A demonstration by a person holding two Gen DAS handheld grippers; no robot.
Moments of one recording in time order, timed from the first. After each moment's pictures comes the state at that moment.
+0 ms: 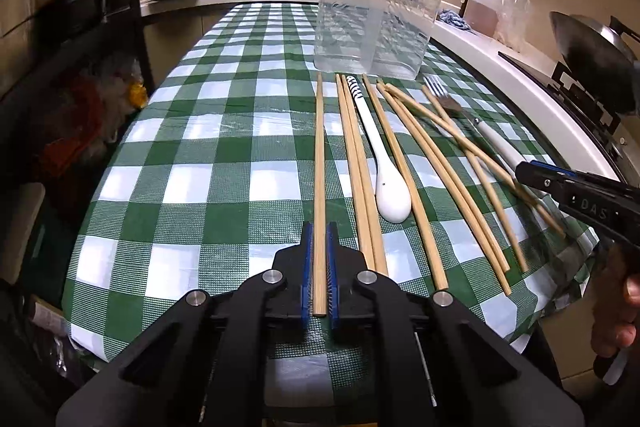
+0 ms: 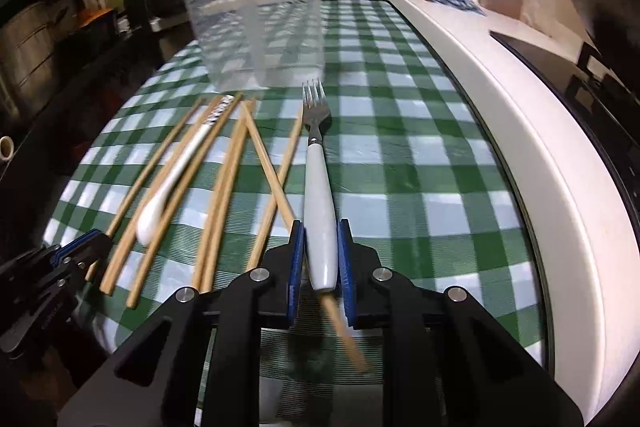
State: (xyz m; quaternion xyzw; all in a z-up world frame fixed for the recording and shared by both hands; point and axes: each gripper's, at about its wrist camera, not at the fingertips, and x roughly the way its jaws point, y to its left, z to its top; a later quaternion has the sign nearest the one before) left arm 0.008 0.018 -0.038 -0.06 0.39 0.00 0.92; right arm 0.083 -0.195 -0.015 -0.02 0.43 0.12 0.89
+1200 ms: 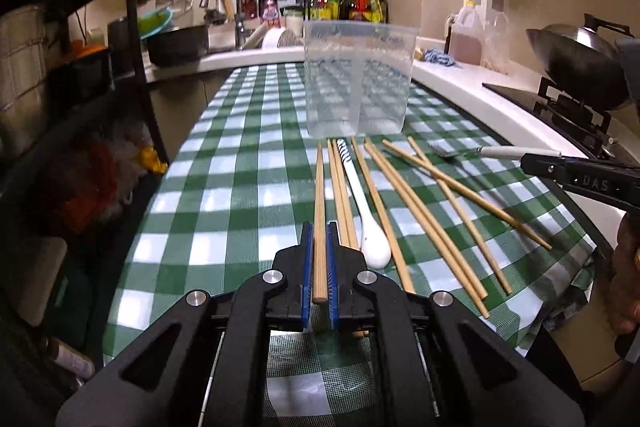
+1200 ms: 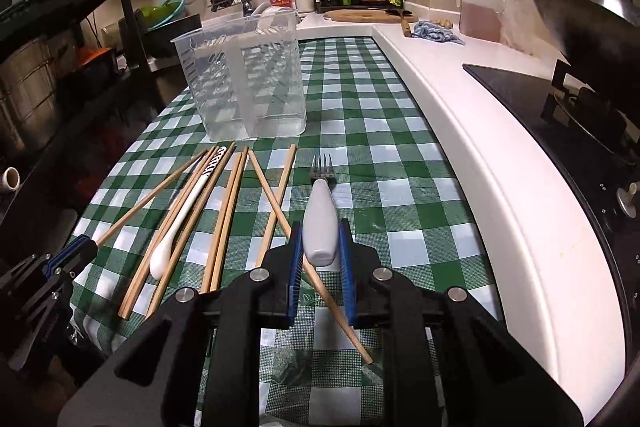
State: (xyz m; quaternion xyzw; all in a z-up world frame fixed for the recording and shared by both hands) left arm -0.010 0.002 0.000 -0.01 0.29 0.01 0.96; right arm 0.072 -0.215 0.022 0.01 0.37 0.11 0.92
